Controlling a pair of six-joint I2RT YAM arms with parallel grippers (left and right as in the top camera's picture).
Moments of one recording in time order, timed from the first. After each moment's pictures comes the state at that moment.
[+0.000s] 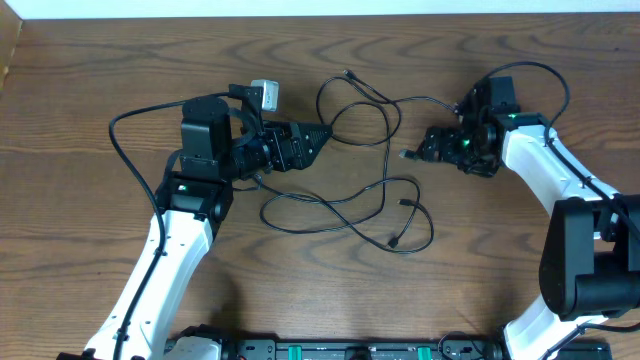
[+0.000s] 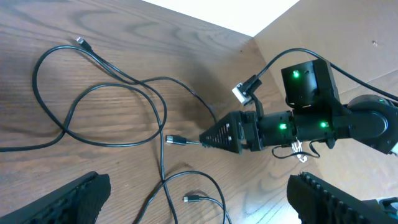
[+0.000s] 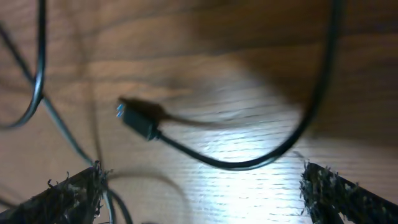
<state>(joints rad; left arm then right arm) -0.17 1.29 0.89 -0.11 0.72 -0.45 0.09 1.84 1.19 -0.63 -0.25 0.37</state>
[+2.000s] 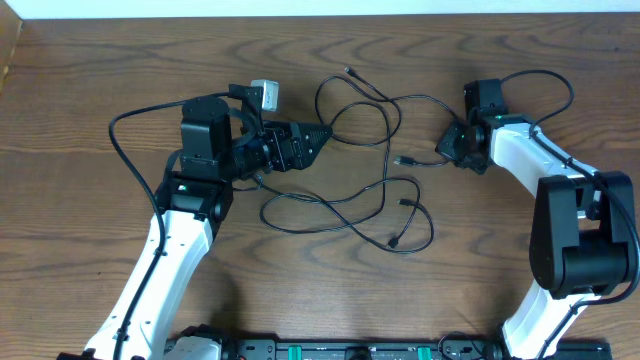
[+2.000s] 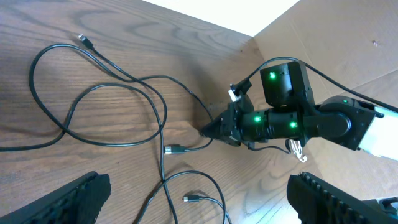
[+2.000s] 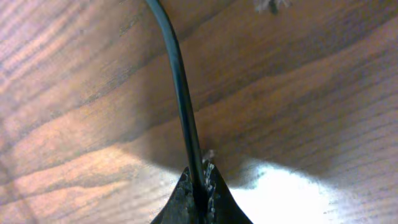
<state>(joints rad) -0.17 1.29 0.89 -0.11 0.72 -0.45 0.10 1.95 1.19 -0.50 -0.06 0.67</state>
